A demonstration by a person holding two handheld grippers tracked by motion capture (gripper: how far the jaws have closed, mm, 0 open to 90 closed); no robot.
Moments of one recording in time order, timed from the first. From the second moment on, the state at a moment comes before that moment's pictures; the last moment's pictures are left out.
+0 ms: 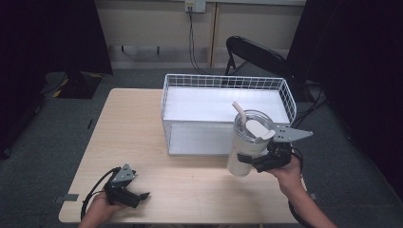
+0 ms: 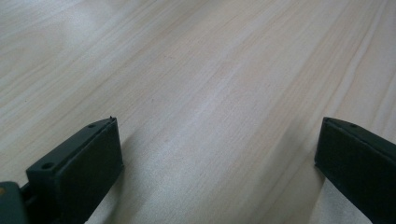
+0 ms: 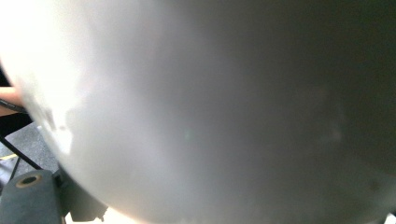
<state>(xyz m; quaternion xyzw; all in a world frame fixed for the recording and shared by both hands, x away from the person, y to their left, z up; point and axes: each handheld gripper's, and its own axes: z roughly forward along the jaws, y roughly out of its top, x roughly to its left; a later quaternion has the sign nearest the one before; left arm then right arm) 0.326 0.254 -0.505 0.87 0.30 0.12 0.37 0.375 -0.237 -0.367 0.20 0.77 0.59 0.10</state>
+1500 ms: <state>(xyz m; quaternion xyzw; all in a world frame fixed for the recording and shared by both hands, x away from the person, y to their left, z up) 0.326 0.254 -0.505 0.87 0.30 0.12 0.37 0.401 -0.224 -0.294 0.19 0.78 0.59 0.08</state>
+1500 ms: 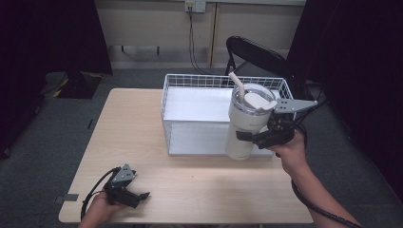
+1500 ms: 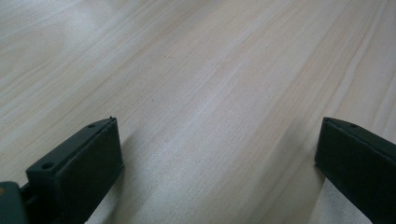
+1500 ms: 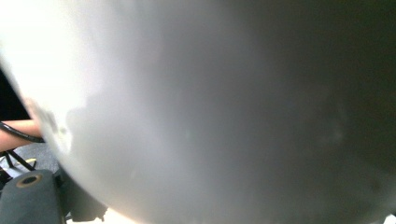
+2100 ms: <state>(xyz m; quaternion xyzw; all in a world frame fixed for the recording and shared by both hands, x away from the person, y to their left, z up) 0.326 0.254 -0.505 0.87 0.30 0.12 0.37 0.410 -0.217 -0.263 0.20 0.78 0.59 0.08</state>
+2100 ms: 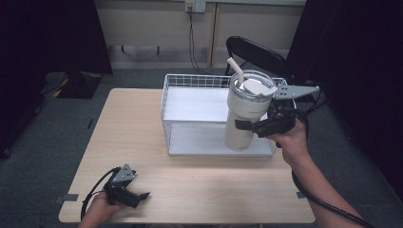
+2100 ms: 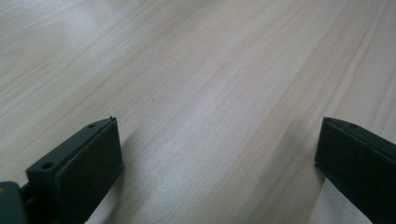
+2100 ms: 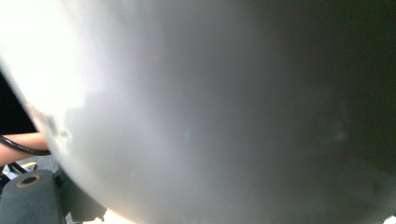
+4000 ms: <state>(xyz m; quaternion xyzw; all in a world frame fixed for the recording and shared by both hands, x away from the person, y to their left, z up) 0.326 0.254 -0.505 0.87 0.30 0.12 0.37 0.454 -0.206 -0.222 0.24 0.77 0.58 0.14</state>
